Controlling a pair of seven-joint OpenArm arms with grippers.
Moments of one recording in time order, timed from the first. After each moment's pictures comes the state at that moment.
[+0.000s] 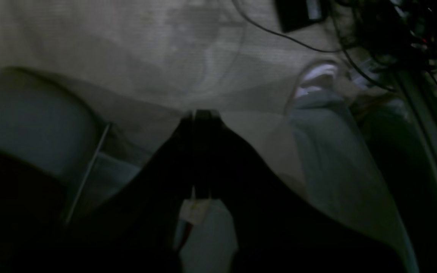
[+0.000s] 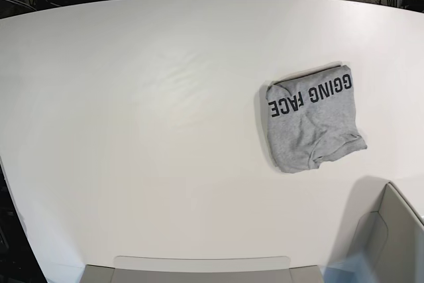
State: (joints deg) left arm 29.3 -10.1 -4.9 47.8 -18.9 14.8 33.7; right arm -20.3 26.4 -29.4 37.1 9.4 16.2 -23.3
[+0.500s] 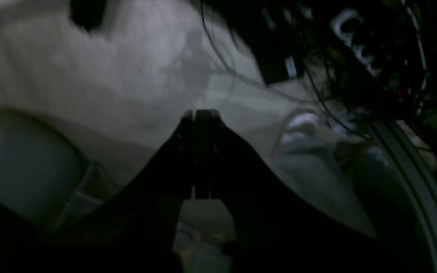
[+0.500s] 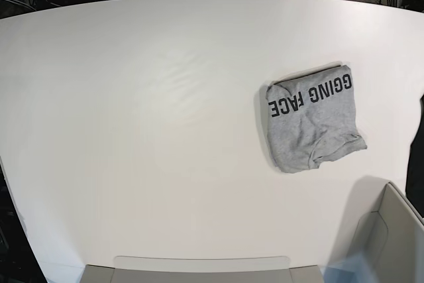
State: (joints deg) left arm 19.8 -9.5 -4.9 29.4 -18.4 15.4 20.6; right arm -15.2 24.8 -41.5 24.1 9.3 14.5 -2.6
